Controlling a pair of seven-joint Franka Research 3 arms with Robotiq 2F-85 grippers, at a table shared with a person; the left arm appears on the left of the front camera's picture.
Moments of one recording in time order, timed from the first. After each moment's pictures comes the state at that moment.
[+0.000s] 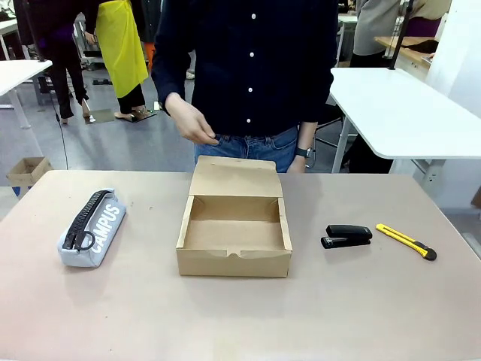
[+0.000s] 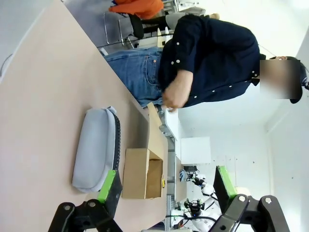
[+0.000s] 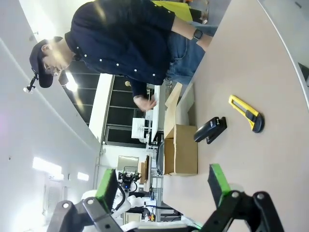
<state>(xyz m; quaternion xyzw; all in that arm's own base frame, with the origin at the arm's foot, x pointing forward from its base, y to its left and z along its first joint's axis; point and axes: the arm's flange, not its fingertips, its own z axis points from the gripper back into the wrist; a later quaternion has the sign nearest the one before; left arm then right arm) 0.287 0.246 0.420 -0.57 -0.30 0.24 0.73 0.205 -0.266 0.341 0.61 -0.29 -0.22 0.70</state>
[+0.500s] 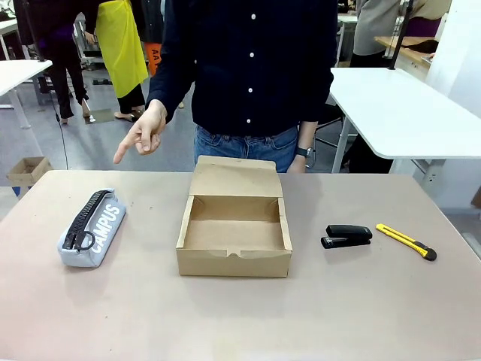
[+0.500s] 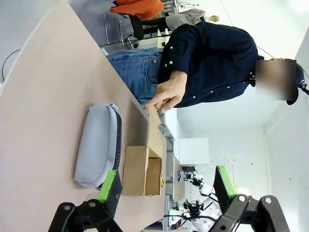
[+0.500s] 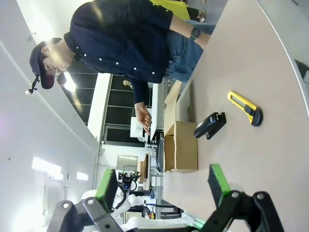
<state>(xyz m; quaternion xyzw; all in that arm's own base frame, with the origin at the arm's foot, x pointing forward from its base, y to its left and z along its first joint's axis) 0.275 0.255 0.421 -0.57 -0.29 0.24 0.72 0.196 -0.271 0.350 0.61 -0.29 -0.22 0.71</state>
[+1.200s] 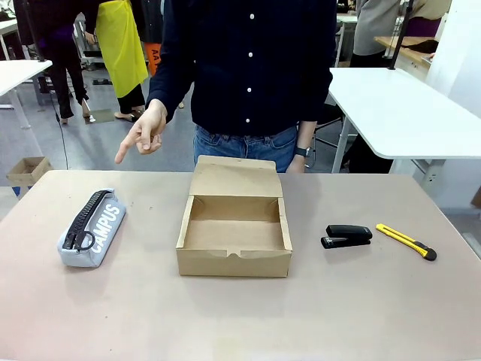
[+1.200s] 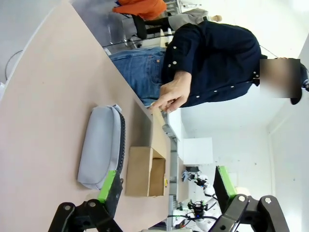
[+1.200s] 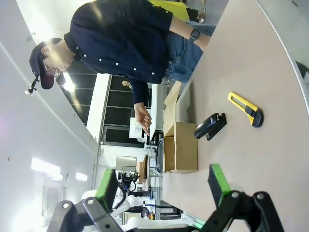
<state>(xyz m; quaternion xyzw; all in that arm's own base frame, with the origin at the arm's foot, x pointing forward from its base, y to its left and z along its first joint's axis) 0.281 0.251 0.422 -0.56 -0.29 0.24 0.74 0.197 -0.270 0.353 0.61 -0.29 -0.22 0.71</state>
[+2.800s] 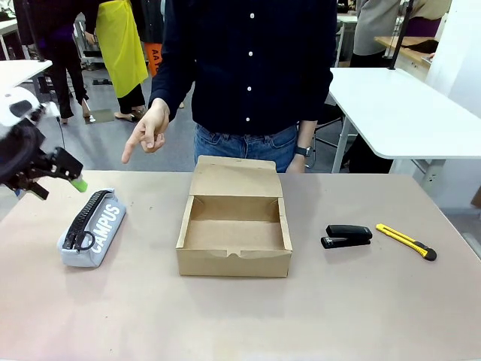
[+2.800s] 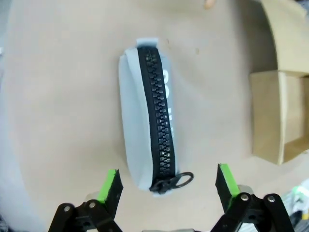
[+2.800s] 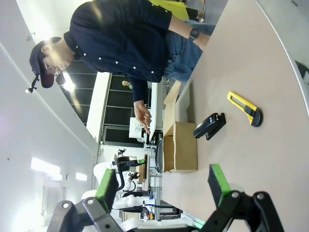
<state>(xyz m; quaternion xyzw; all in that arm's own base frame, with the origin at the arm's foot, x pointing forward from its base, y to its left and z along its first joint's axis) 0.403 -0.016 0.442 -0.12 -0.13 -0.04 0.98 0.196 -0.270 0.351 0.61 -0.29 -0.22 0.71</state>
